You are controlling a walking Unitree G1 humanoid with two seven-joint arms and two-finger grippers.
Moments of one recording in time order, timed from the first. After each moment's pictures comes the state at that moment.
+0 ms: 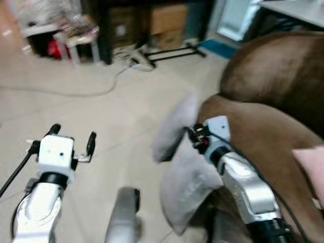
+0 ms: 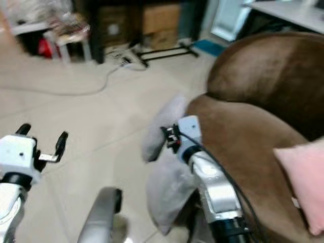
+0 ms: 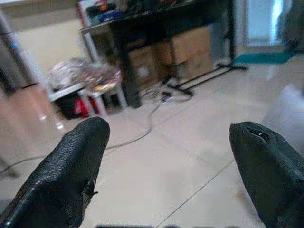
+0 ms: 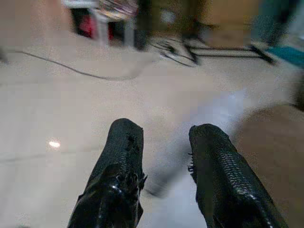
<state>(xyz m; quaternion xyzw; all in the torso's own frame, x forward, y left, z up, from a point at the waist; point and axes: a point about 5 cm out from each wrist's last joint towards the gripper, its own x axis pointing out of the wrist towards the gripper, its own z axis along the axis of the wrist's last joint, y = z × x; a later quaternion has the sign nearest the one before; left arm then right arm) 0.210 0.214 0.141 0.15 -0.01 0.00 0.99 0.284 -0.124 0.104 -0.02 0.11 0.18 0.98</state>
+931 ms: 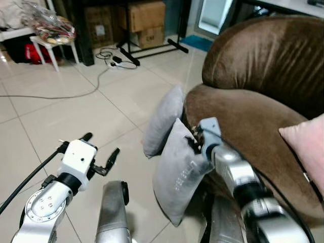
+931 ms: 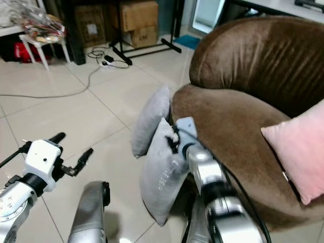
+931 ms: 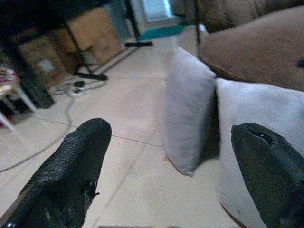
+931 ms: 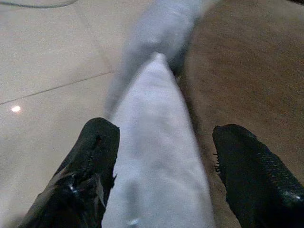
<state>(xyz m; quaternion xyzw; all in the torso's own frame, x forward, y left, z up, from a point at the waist) 0.212 0.203 0.121 0.17 0.07 -0.17 0.97 0.335 -0.127 0.052 -0.04 0.26 0.11 0.96</state>
